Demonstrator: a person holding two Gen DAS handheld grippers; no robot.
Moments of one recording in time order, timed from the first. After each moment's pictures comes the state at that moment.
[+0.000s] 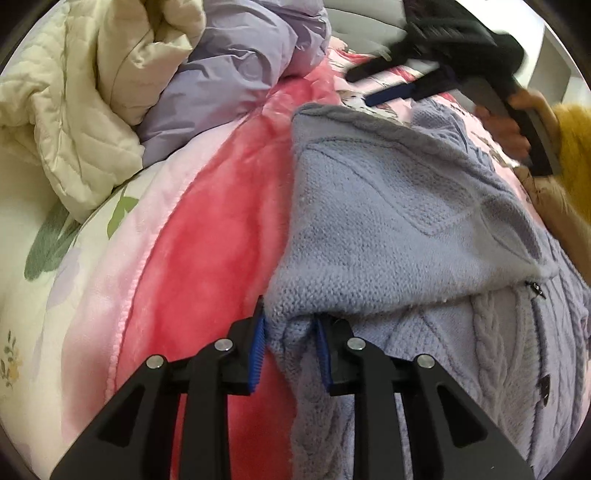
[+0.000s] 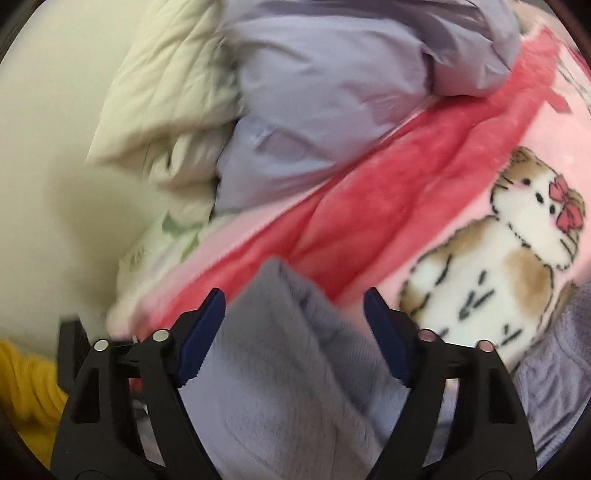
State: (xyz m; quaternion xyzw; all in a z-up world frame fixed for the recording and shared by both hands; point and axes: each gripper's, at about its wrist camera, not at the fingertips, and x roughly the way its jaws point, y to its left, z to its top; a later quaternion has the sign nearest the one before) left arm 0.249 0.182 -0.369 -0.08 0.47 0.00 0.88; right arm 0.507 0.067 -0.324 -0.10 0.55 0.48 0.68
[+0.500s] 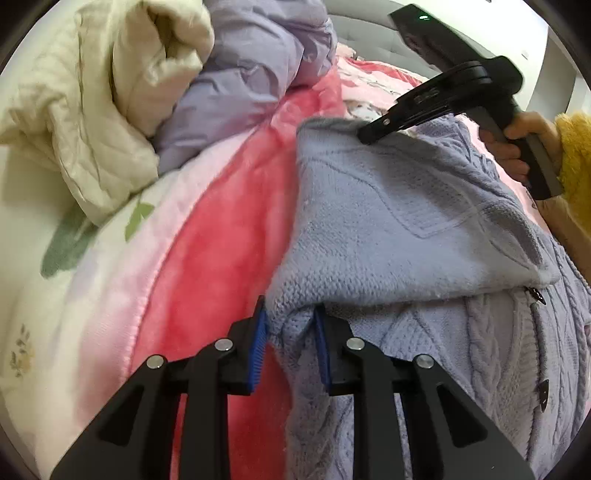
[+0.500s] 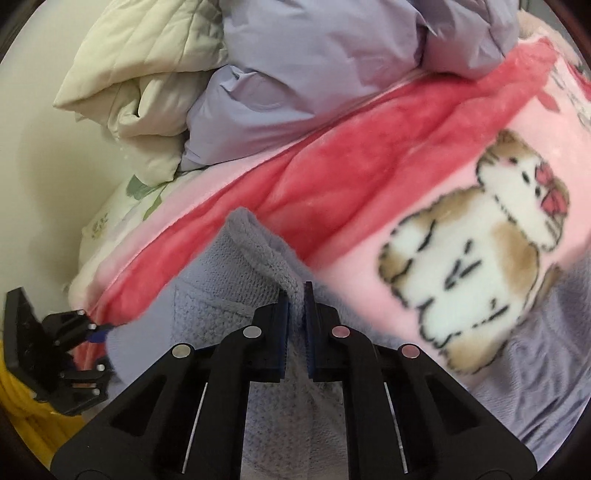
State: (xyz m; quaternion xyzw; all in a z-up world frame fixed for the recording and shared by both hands) left arm 0.240 0.176 -0.350 -0.06 0.46 0.03 0.89; right arm 0.501 0.072 -0.345 -0.17 0.55 0.43 0.69
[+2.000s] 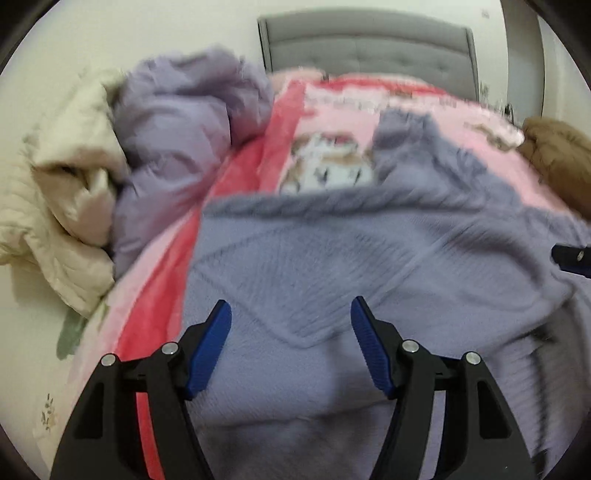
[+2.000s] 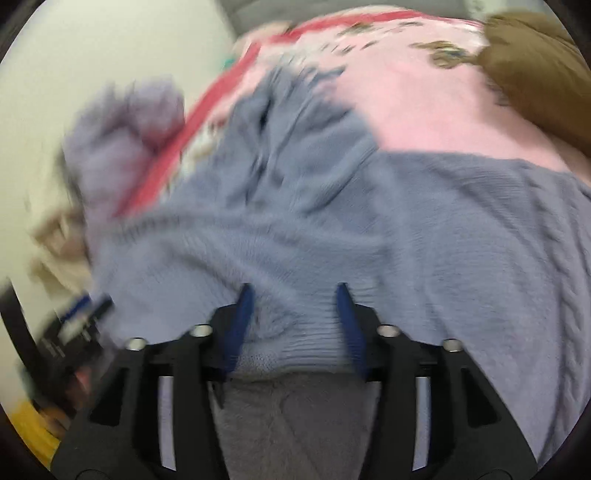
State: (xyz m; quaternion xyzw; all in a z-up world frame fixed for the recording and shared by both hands) left arm 0.285 0.061 -0.332 0.07 0.38 0.06 0.92; right arm 0.321 -0.251 -0.350 0.19 0.46 0.10 0.86
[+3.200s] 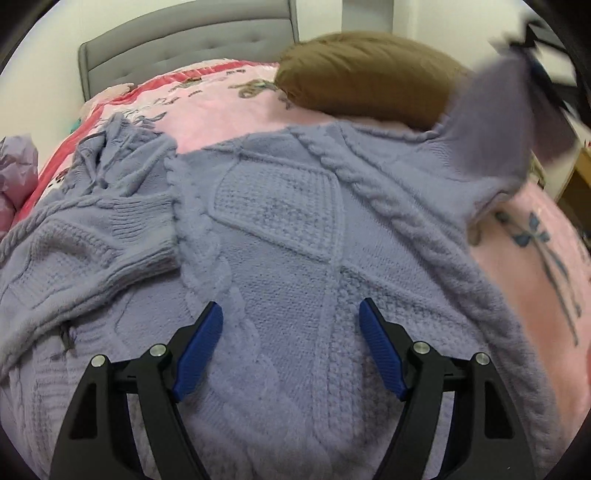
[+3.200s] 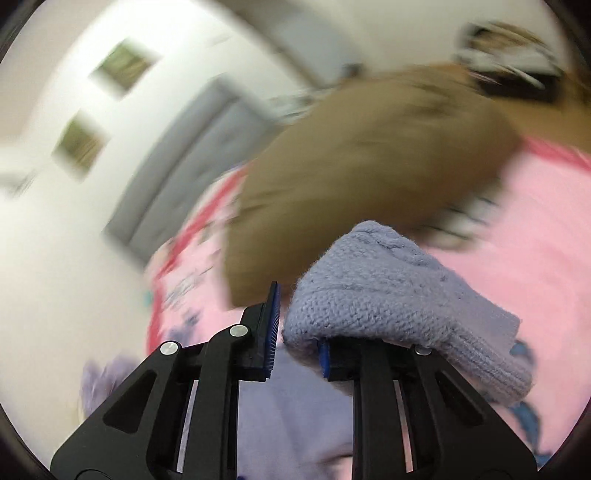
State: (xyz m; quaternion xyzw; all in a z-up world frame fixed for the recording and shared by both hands) left arm 0.224 -0.231 -0.379 0.11 0.42 -0.23 0.87; right arm 0.211 -0.574 -0.232 0.40 0.22 -0.13 0.88
